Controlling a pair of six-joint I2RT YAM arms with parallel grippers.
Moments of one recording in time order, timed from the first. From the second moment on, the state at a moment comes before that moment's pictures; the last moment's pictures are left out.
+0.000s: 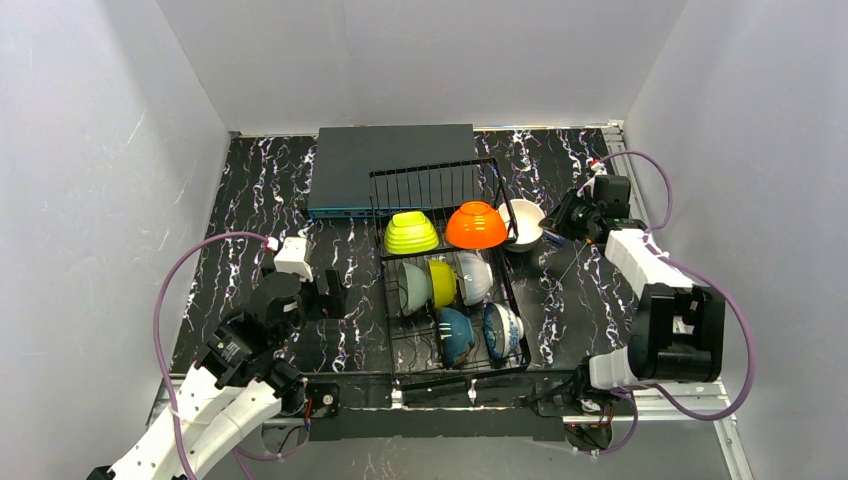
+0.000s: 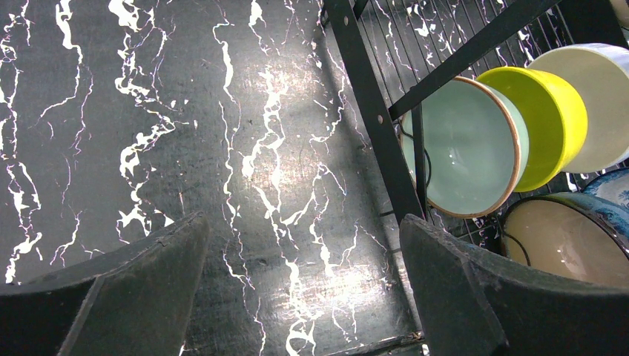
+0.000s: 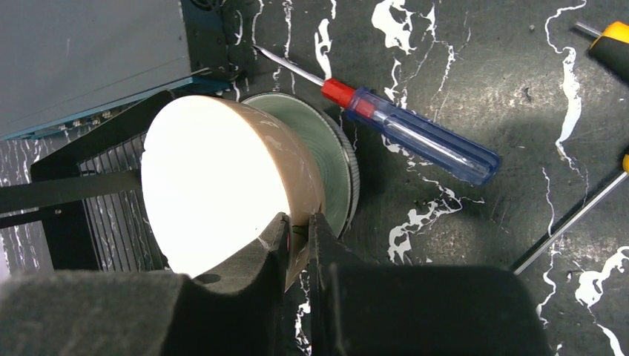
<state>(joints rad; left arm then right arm) -0.63 0.44 0.64 -0.77 -0.32 -0.39 -0.01 1.42 0.86 -0.19 -0.36 0.43</state>
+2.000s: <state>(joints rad) -0.63 0.35 0.57 -0.58 0.07 -0.28 0.05 0.89 1.00 -0.78 -0.15 0.31</state>
